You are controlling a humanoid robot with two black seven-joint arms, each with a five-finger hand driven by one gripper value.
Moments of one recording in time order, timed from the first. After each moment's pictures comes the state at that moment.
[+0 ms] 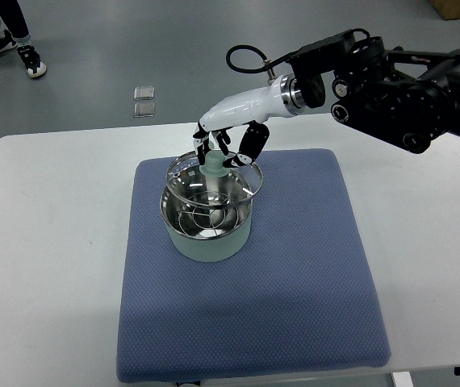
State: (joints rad) left arm 0.01 0.00 -0.08 -0.15 0.00 -0.02 0.09; right arm 1.43 -0.25 0.05 0.87 -1.48 0.42 0.47
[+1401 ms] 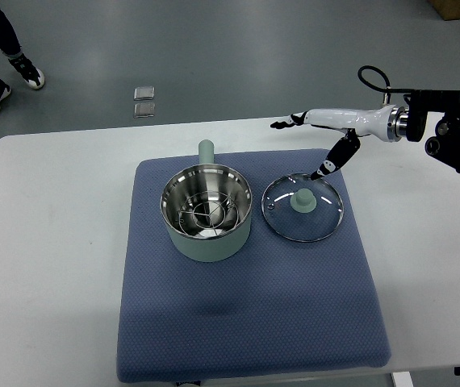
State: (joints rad) left arm 0.01 0.00 -0.08 -0.16 0.00 -0.02 0.09; right arm 1.12 -0.45 0.14 0.75 -1.05 0.29 0.48
